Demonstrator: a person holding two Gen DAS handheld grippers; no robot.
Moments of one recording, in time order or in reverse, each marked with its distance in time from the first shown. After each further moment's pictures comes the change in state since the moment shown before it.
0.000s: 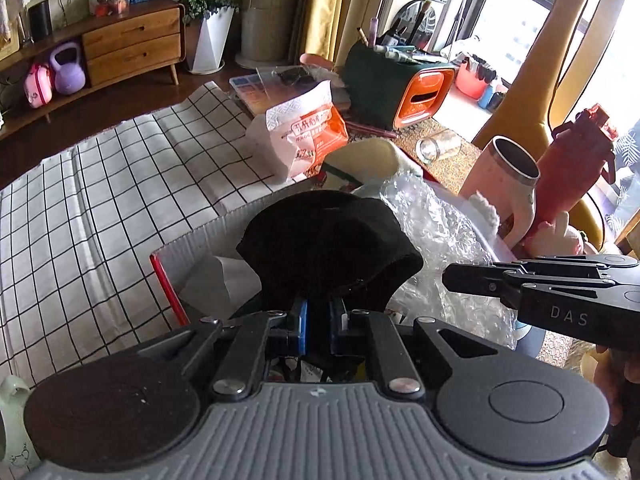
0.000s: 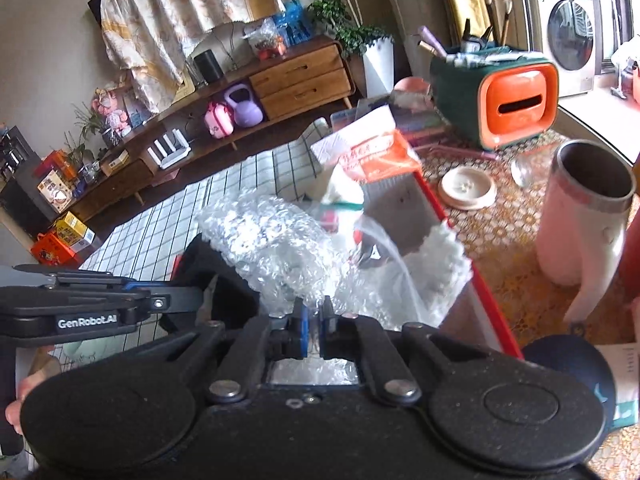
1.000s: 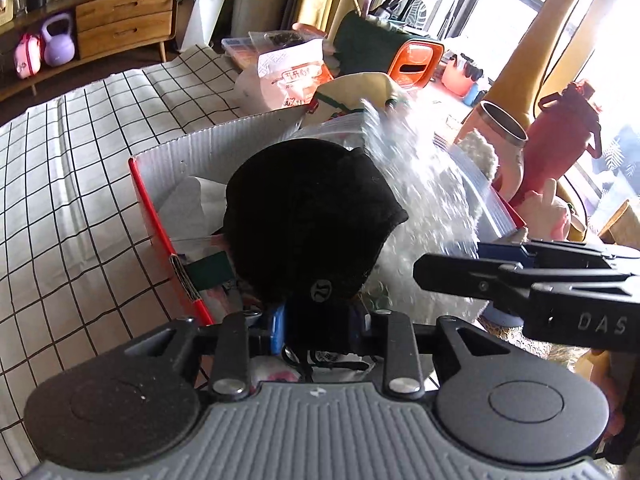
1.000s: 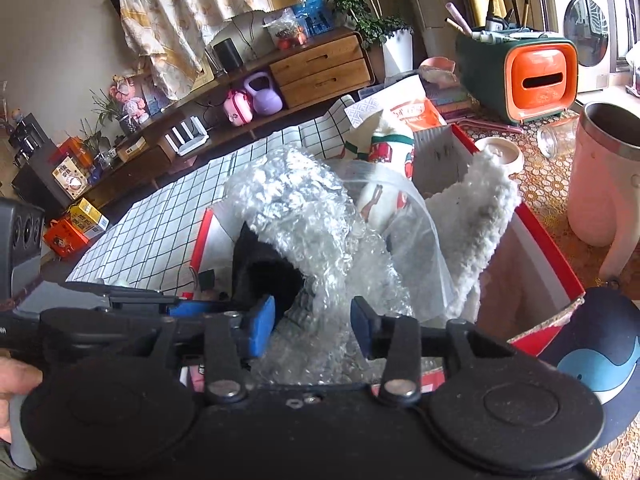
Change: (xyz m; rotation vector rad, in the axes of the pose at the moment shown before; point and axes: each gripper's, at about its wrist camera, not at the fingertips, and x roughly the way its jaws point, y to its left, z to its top) left arm 0.009 0.004 -0.058 -0.035 0.000 -0.078; right arm -0.003 0.024 -0.038 -0.015 -0.003 0.038
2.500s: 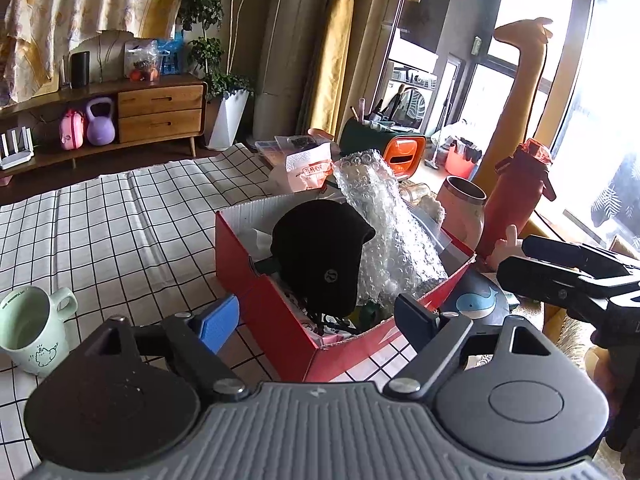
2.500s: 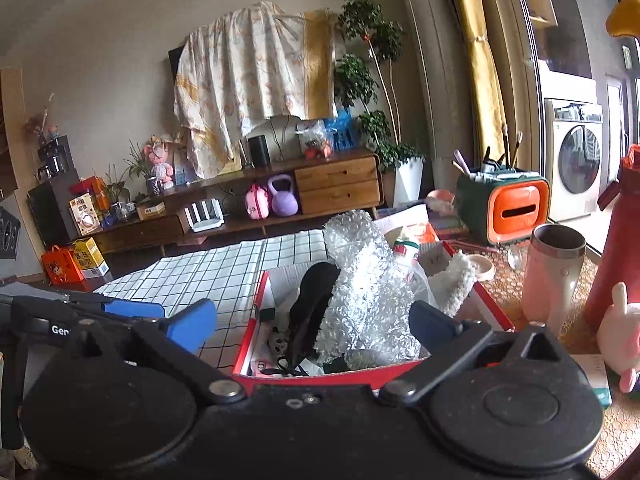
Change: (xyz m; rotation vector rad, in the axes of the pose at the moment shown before) left arm -0.135 -0.009 -0.080 0.016 -0.325 0.065; right arm -0.108 0.057 -0.062 -0.200 -0.367 -0.039
